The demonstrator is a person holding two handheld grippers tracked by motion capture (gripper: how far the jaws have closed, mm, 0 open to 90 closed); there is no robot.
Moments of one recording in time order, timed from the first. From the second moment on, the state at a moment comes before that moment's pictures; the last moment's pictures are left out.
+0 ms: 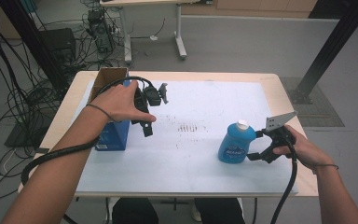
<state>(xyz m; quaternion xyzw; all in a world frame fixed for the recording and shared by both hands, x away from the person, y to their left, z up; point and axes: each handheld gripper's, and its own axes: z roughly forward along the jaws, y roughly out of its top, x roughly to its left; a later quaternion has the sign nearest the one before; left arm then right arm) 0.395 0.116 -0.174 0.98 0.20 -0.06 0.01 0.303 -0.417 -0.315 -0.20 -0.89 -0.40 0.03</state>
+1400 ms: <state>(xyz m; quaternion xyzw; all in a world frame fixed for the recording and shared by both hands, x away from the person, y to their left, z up) 0.395 0.113 -0.181 0.98 0.20 -0.07 0.02 0.295 -0.413 -0.366 -0.20 -0.86 -0.47 0.04</state>
